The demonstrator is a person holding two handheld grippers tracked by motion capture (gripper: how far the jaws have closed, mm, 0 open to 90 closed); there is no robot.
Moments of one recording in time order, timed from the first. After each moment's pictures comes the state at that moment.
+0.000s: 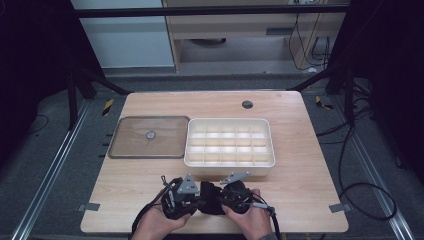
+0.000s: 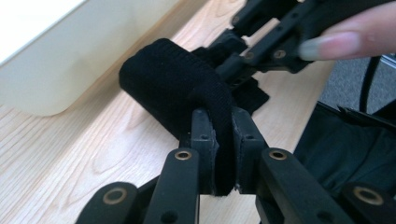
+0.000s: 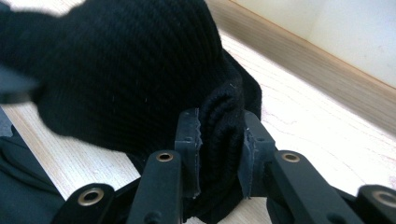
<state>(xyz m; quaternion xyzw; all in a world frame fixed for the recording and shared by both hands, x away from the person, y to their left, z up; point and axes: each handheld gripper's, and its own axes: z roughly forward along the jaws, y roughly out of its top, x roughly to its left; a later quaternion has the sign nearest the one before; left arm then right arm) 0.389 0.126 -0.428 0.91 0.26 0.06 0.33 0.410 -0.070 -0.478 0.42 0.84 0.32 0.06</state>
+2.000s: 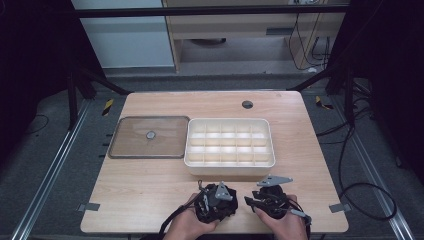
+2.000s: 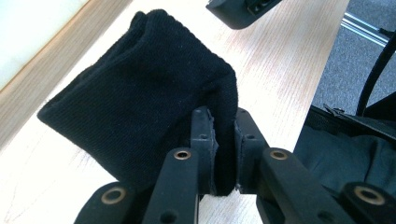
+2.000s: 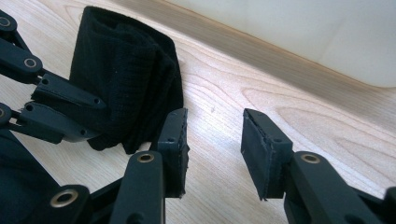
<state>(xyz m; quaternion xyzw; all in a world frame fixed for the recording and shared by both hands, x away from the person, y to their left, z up) 0.394 0.052 -0.464 0.93 0.22 0.02 0.30 0.390 -0.158 -0.468 0.46 0.81 0.35 0.09</state>
